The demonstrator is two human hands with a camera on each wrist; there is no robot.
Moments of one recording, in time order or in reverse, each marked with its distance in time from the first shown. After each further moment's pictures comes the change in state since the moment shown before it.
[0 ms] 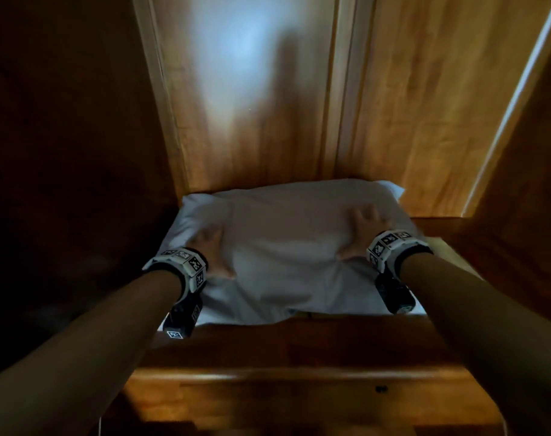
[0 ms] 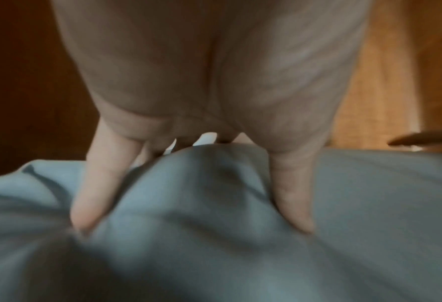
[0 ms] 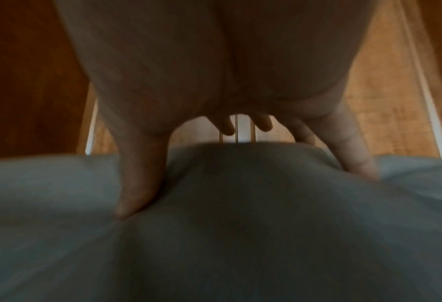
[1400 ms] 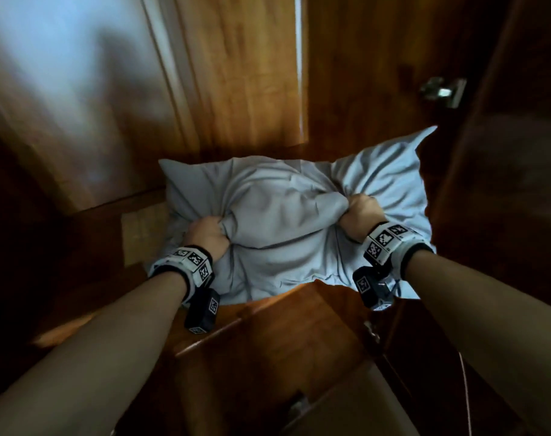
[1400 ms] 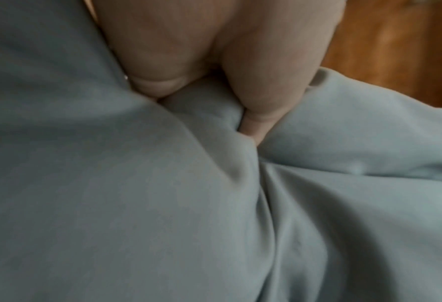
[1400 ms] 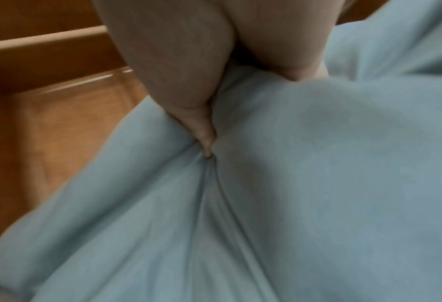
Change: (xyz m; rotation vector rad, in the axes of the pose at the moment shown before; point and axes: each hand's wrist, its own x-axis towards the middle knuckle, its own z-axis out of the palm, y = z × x) left_hand -0.195 0.147 0.079 -0.395 0.140 0.493; right_hand -0.350 0.143 0.047 0.359 0.391 0.396
